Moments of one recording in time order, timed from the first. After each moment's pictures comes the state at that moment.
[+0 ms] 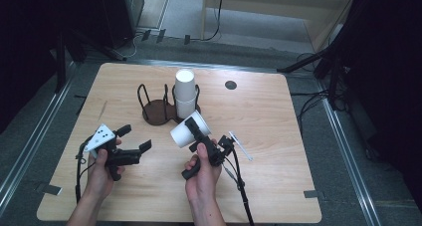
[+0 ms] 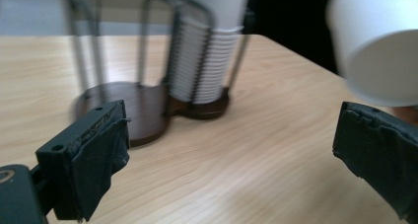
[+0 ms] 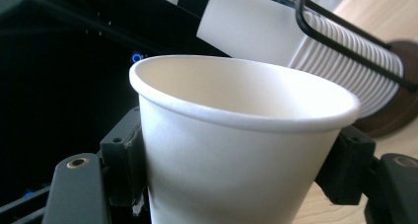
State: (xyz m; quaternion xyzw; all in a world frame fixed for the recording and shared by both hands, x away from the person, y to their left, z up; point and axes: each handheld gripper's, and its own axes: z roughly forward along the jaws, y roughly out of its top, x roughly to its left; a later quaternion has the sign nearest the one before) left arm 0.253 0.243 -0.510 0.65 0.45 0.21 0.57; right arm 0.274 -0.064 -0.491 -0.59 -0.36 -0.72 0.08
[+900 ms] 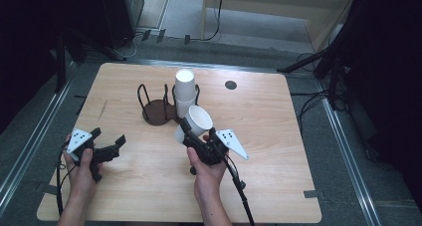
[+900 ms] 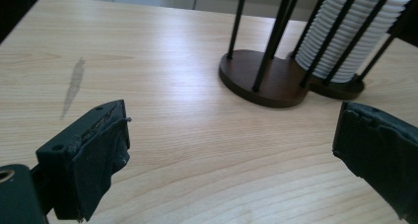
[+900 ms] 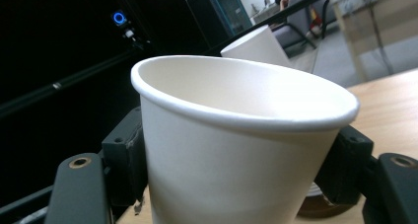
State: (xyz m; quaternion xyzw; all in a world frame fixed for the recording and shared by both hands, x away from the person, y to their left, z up) left arm 0.256 0.297 -0.548 0.61 0.55 0.29 0.50; right arm 0.268 -0.055 -0.471 -0.48 -0.51 -0.69 -0.18
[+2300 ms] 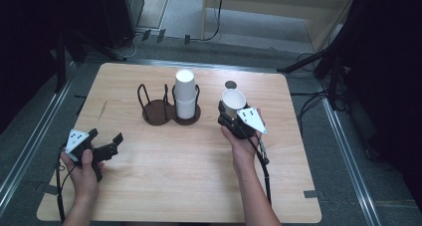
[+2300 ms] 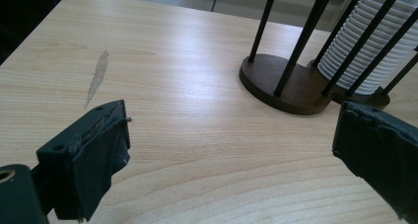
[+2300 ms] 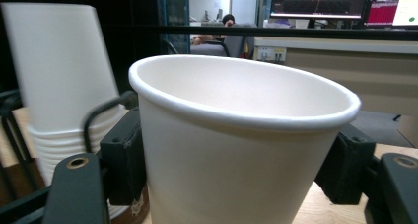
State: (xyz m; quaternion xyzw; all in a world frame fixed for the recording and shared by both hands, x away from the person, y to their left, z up) left arm 0.257 0.301 -0.551 0.58 0.58 0.29 0.50; right arm 0.362 -0.136 -0.496 -0.42 -0.59 -0.57 -0.39
